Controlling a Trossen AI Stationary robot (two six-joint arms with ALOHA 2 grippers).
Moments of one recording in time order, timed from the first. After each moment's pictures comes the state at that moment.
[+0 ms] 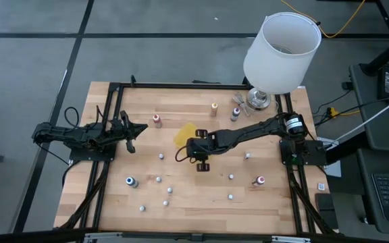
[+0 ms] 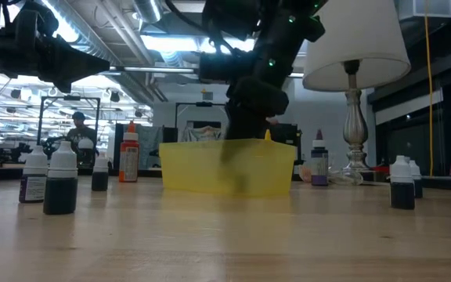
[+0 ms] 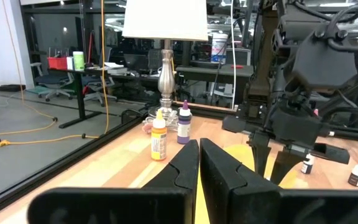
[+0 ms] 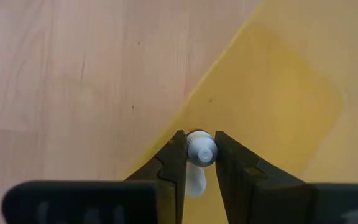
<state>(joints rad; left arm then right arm) -0.11 0.00 0.01 0.07 -0.47 -0.04 0.11 2.02 1.43 -0.53 0.15 -0.01</state>
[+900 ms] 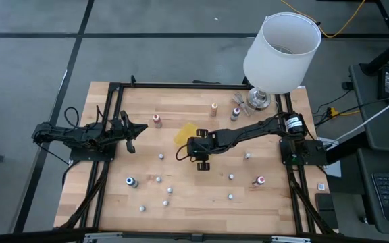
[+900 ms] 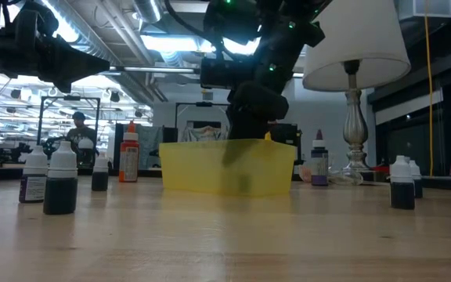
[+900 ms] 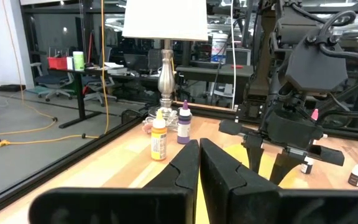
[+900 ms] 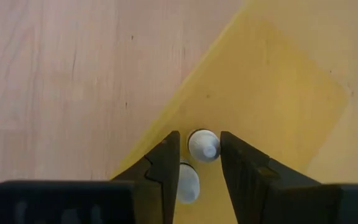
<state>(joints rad) -0.11 0.00 0.01 0.07 -0.47 -0.04 0.10 2.02 1.41 -0.51 0.14 -0.01</state>
